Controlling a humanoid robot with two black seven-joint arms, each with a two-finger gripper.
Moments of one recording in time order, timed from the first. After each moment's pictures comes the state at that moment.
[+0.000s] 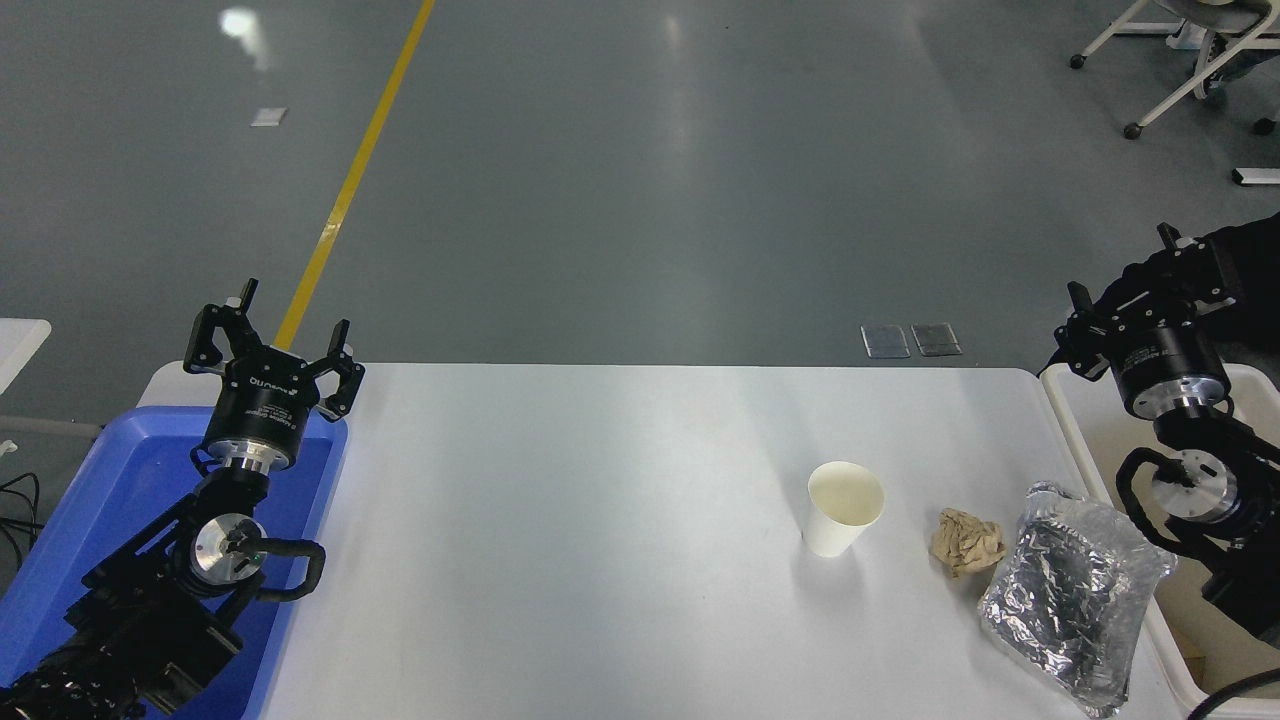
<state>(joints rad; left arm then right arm) -0.54 0.24 -0.95 -0.52 0.00 -0.56 -0.50 0.67 -0.49 0.51 0.56 0.20 0.28 0.54</state>
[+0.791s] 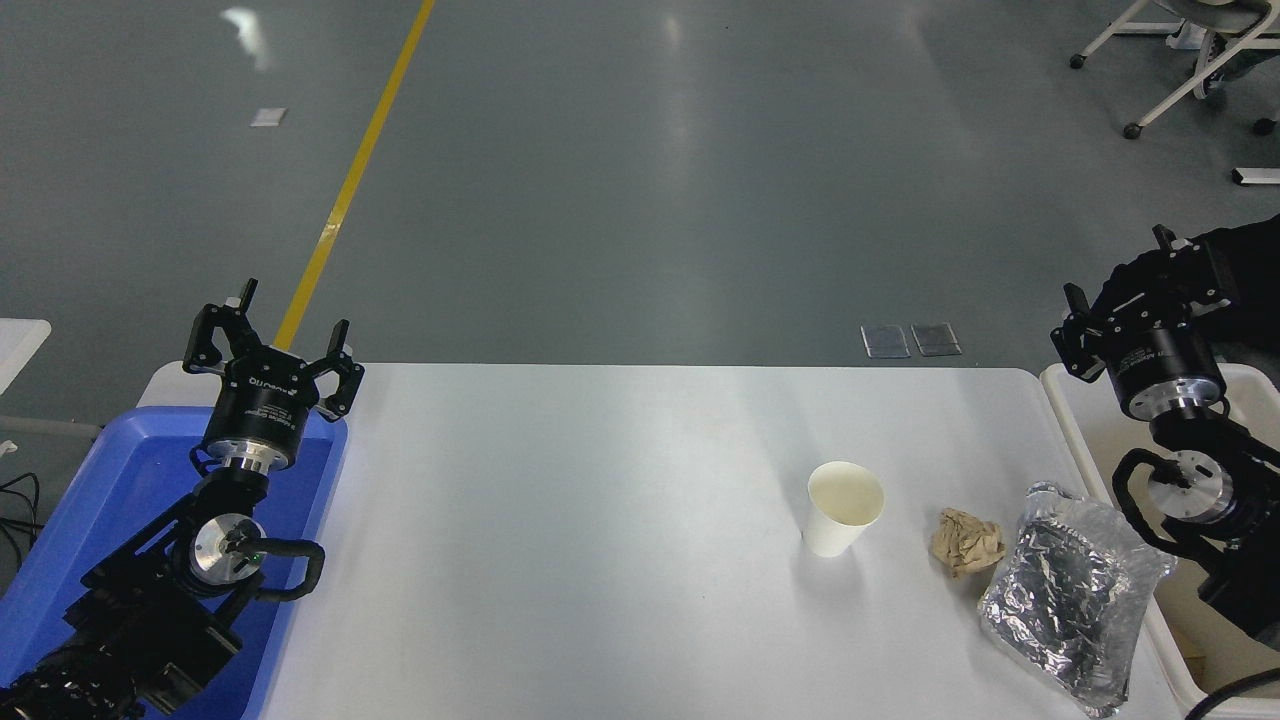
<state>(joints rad) -0.54 0.24 -0.94 -0.52 0.00 -0.56 -0.50 0.67 -0.49 0.51 0.56 0.20 0.27 0.54</state>
